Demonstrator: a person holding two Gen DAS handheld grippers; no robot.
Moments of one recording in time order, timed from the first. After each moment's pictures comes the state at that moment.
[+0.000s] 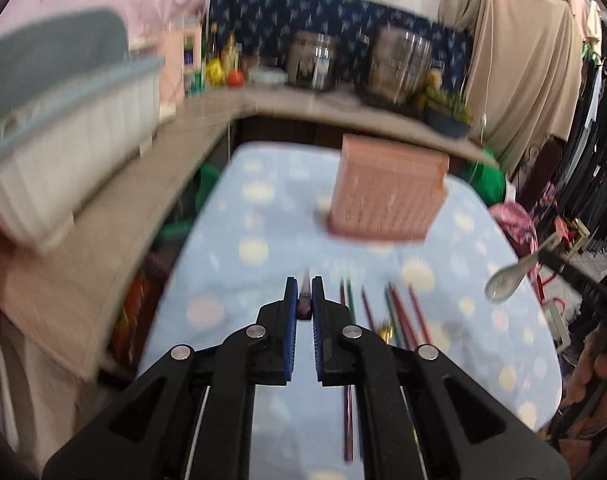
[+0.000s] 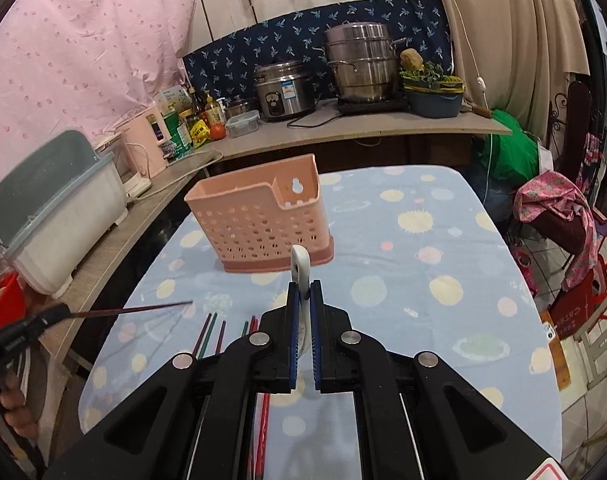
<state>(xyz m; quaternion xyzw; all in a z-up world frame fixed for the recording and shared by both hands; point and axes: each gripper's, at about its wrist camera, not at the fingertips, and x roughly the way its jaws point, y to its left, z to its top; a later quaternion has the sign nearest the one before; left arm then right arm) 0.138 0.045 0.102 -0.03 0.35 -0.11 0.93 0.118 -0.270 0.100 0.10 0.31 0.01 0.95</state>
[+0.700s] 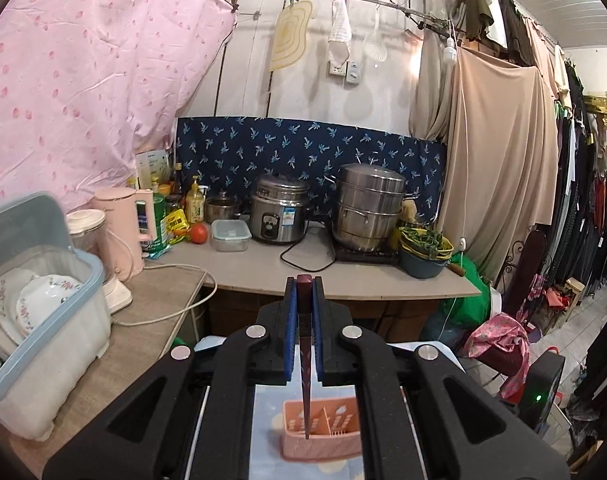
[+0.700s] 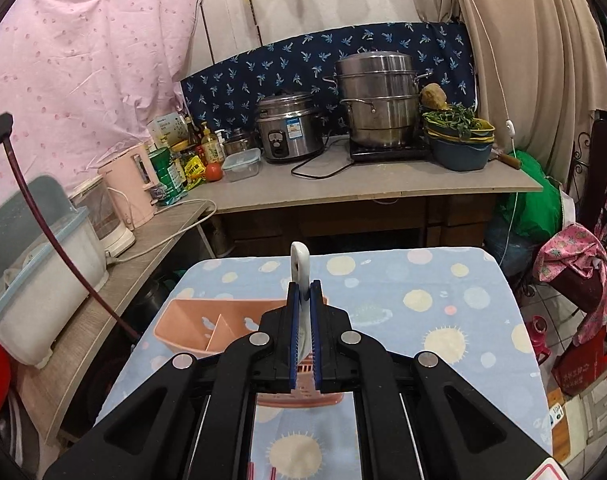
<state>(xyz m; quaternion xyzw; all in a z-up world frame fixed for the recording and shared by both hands) 0.272 -0.036 0.272 -0.04 0.16 -0.13 0.98 0.279 -0.277 0.135 0.10 0.28 0.01 0.95</state>
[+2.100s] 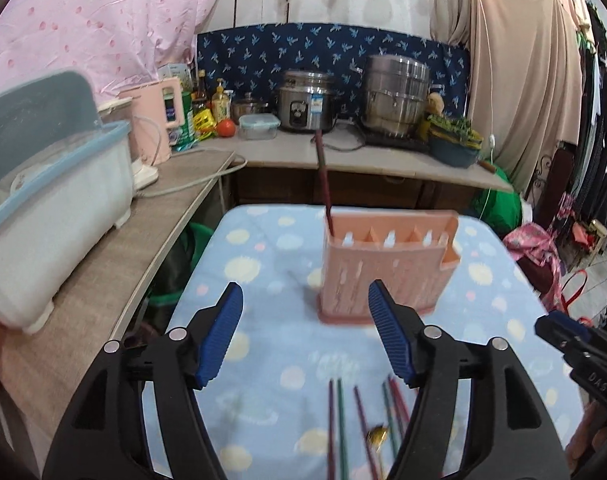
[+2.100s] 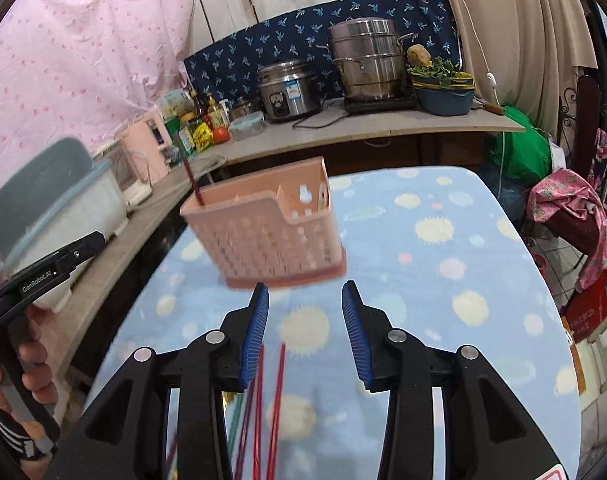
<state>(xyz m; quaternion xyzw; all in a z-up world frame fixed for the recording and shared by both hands) 0.199 -0.014 0.100 0.01 0.30 -0.09 0.95 0.133 -0.260 0.073 0.11 0.32 0.01 0.94</state>
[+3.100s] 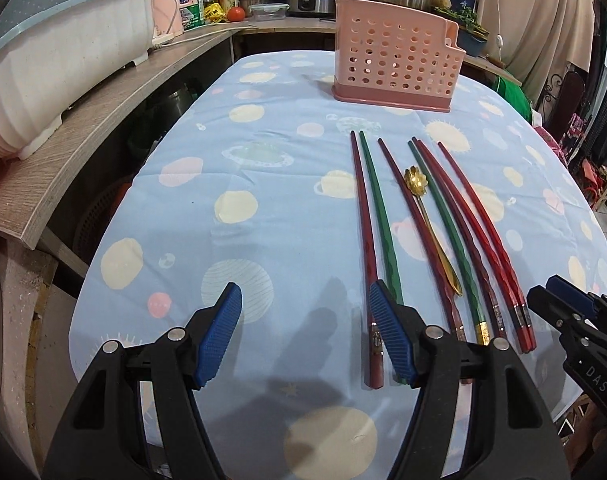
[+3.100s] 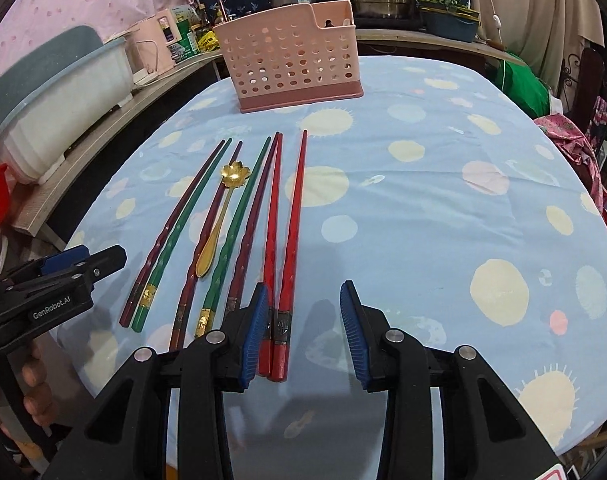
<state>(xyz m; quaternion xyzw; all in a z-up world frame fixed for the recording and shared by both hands) 0.078 0.008 -0.043 0.03 0.44 -0.07 0.89 0.028 -0.195 -0.043 0.08 0.43 0.01 0.90</state>
